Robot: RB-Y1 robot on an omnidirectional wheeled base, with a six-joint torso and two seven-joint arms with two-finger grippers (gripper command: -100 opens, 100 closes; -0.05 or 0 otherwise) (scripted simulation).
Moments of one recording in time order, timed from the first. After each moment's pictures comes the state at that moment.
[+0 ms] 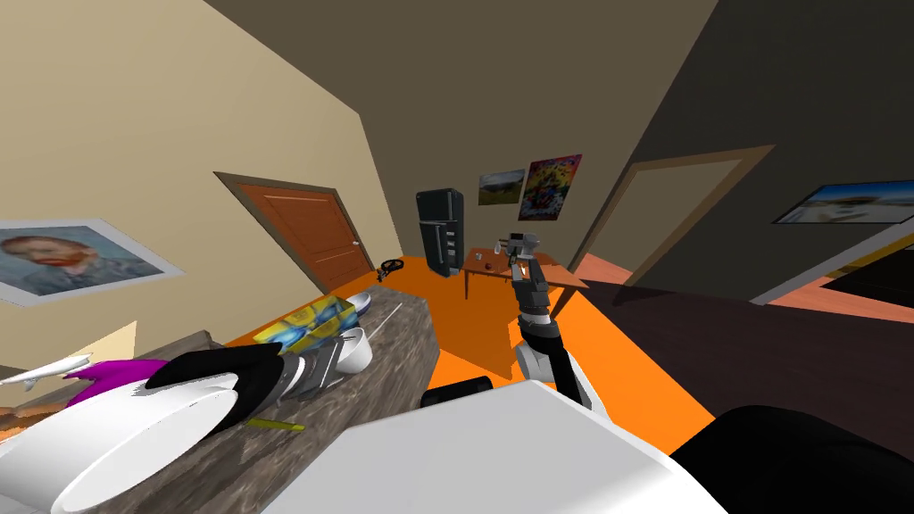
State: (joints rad) left arm 0.46 0.86 0.45 -2.42 1.00 1.46 0.35; right arm 0.50 0.03 0.02 -2.32 0.11 -0.61 0.00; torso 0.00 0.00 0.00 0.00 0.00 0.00
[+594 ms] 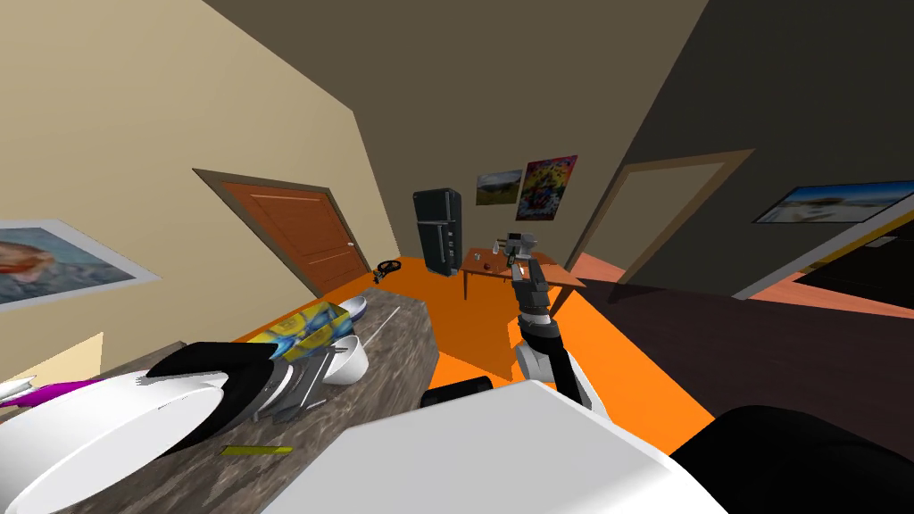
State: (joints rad) left arm 0.46 0.91 0.49 -2.42 1.08 1.62 0.36; right arm 0.50 0.03 0.02 -2.32 0.11 -0.61 0.00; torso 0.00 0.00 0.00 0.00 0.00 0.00
